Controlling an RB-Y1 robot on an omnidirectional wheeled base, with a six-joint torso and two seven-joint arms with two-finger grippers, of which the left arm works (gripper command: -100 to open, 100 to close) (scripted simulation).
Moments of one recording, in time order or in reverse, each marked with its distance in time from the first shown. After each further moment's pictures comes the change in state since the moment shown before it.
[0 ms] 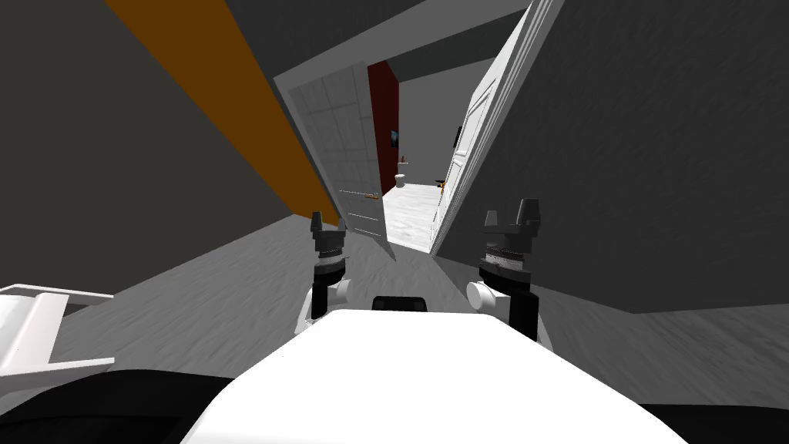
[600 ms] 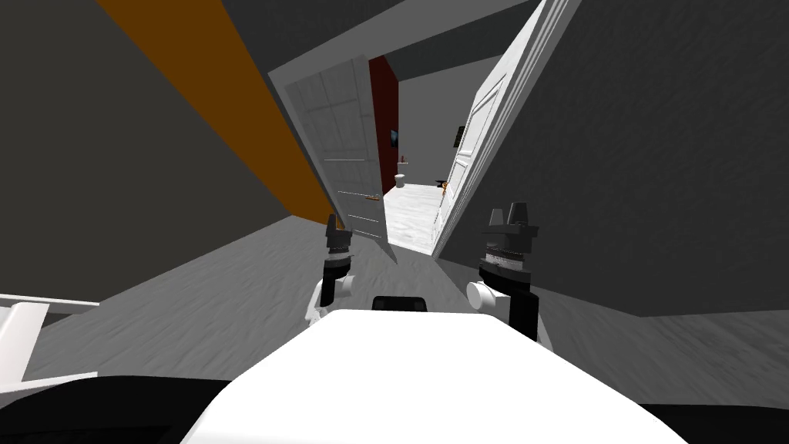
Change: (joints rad) arm -0.089 0.038 0.006 0.140 -0.003 0.004 0.001
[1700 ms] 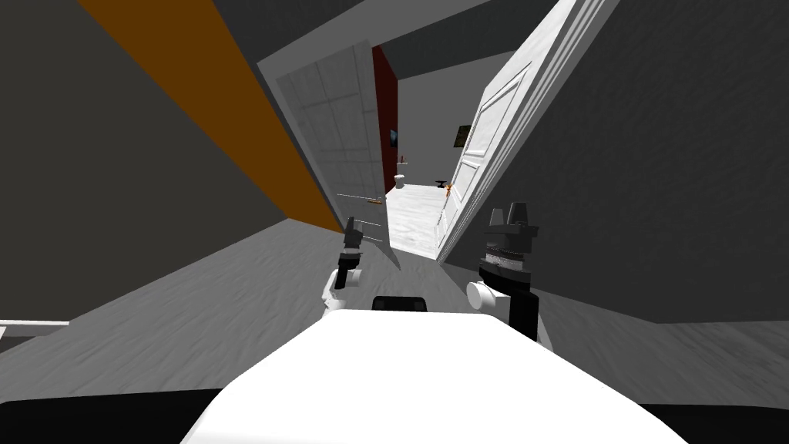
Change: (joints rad) arm -0.174 0.045 -0.004 0.295 -0.012 -0.001 -0.005
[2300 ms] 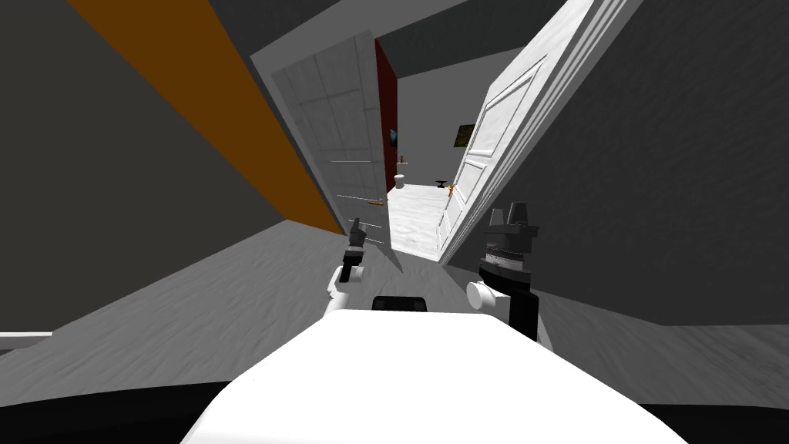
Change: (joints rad) arm -0.089 0.020 0.004 0.150 -0.002 0.007 0.004
